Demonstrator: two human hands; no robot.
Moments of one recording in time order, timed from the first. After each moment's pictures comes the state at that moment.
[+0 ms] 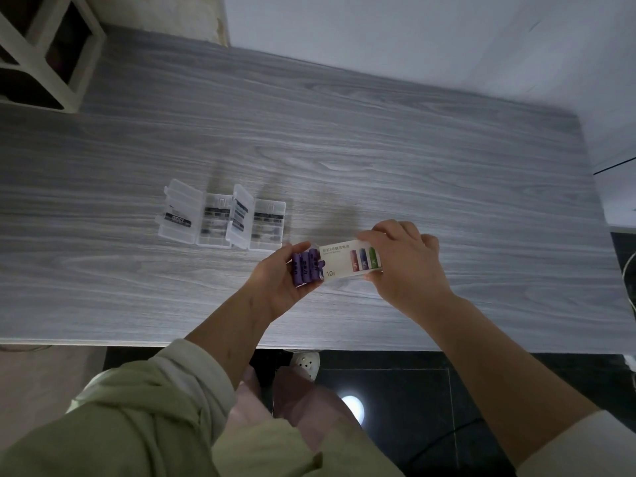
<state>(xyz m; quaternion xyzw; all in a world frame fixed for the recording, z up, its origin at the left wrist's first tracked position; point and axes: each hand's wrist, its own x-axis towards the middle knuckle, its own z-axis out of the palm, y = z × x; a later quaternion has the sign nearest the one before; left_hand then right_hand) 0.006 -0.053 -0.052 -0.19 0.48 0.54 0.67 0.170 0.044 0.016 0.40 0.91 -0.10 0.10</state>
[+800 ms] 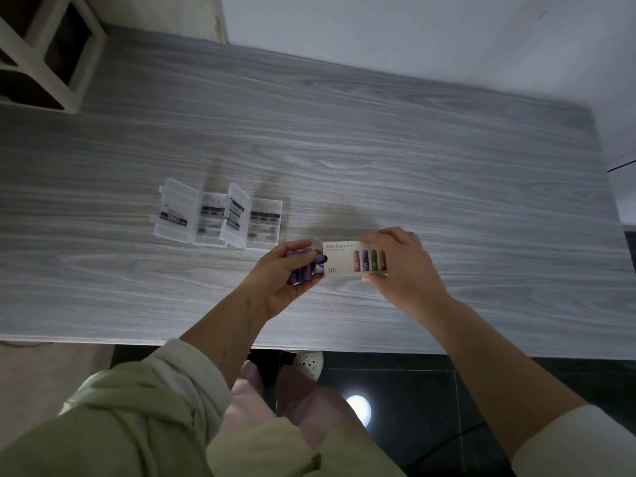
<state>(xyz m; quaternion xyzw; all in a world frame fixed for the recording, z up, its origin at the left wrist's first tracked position) 0.012 -0.051 -0.054 -0.11 0.50 0.55 0.66 0.188 0.057 -0.011 0.43 0.87 -0.24 0.06</state>
